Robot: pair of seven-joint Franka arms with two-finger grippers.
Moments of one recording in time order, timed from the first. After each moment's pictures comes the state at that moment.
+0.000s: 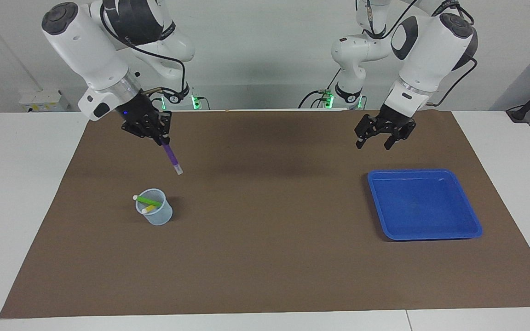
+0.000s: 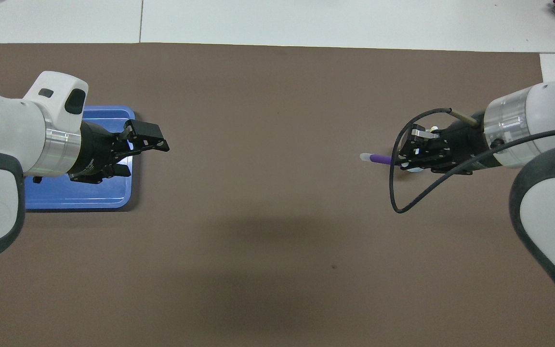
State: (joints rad) left arm 0.08 -0.05 -0.33 -1.83 -0.40 1.91 -0.60; right arm -0.11 0.01 0.28 -1.67 0.42 1.74 0.49
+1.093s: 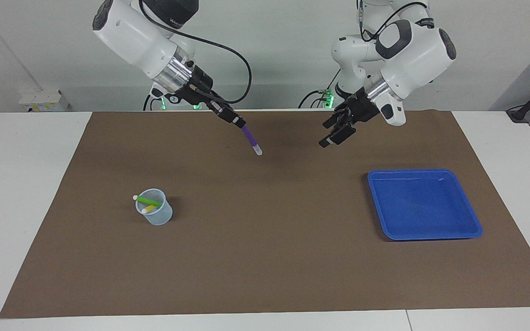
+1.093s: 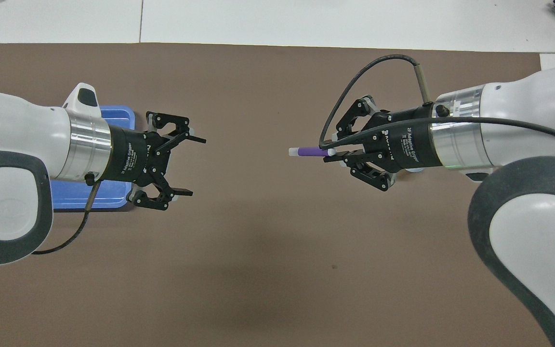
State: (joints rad) left arm 0.02 -0.04 -0.33 -1.86 -0.70 1.93 -1.27; right arm -0.03 0.02 0.32 -1.68 0.69 1.92 1.23
